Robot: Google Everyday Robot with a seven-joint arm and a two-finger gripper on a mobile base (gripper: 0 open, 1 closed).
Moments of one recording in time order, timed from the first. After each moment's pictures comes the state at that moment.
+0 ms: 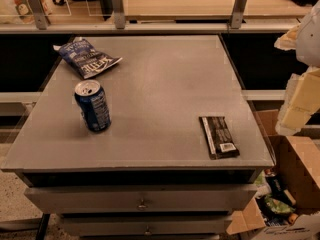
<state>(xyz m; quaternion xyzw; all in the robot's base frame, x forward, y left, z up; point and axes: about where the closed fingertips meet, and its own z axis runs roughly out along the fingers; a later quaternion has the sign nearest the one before) 0.438 -0.217 0.976 -0.60 0.78 -0.03 0.16</state>
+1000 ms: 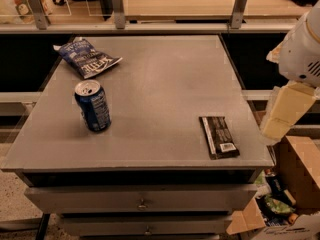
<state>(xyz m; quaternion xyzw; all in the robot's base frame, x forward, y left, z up) 0.435 -0.202 0.955 -0.58 0.80 -0.03 0.15</state>
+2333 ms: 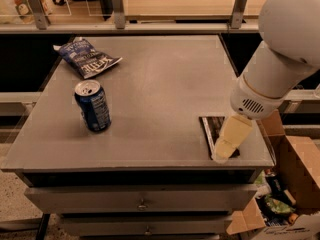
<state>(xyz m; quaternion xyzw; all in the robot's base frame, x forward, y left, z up) 0.452 -0.163 0.848 -0.51 0.85 0.03 0.10</state>
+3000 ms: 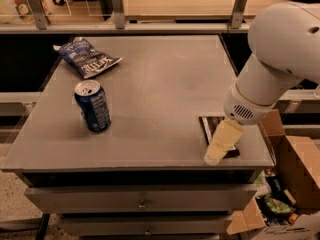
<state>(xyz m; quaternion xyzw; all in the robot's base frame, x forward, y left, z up) 0.458 -0.157 0.821 -0.48 0.87 0.05 0.09</state>
